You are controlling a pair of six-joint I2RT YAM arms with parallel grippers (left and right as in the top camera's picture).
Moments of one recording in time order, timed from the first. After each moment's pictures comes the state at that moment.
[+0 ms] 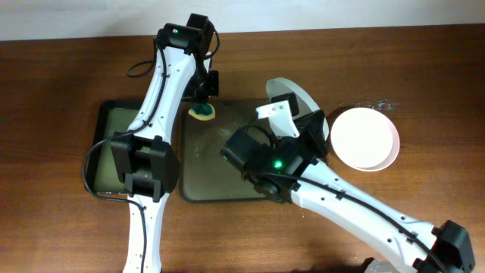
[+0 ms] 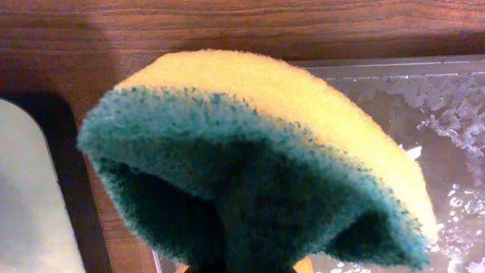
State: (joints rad) left arm -0.28 2.42 2.45 -1.52 0.03 -0.25; right arm 0.87 1.58 1.37 -1.16 1.36 0.50
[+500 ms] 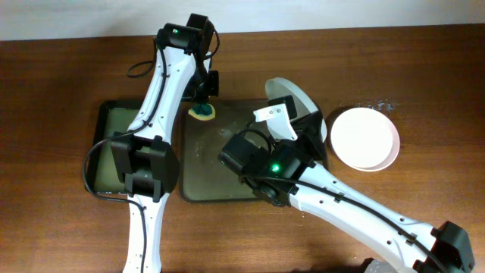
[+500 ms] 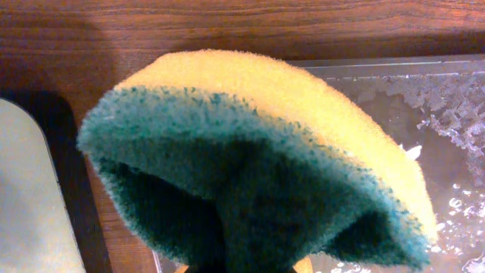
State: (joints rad) left arm -0.28 2.42 2.45 -1.52 0.03 -0.25; right arm 0.89 1.58 1.37 -1.18 1.33 0.55
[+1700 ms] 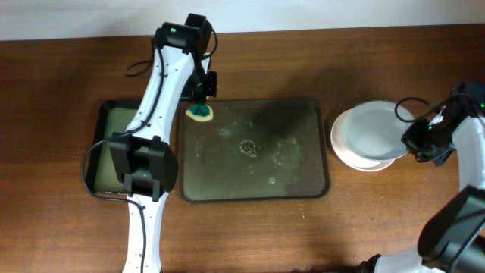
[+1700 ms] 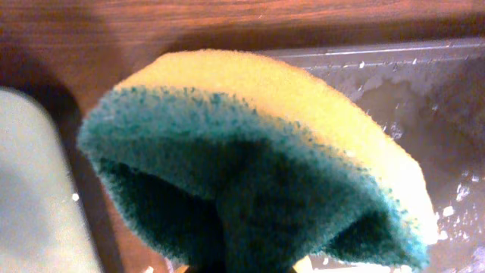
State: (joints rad) left arm -0.27 2.42 2.47 -1.57 0.03 -0.22; right arm -0.48 1.71 1.30 -1.00 -0.10 0.31
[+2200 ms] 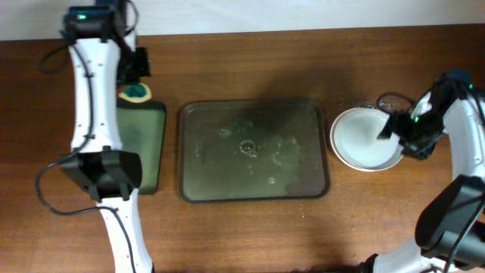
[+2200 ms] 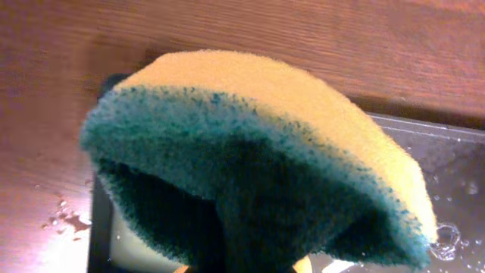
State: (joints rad) left arm 0.03 2.36 2.69 -1.69 -0.04 -0.13; right arm -0.37 1.77 1.50 -1.24 -0.21 0.20
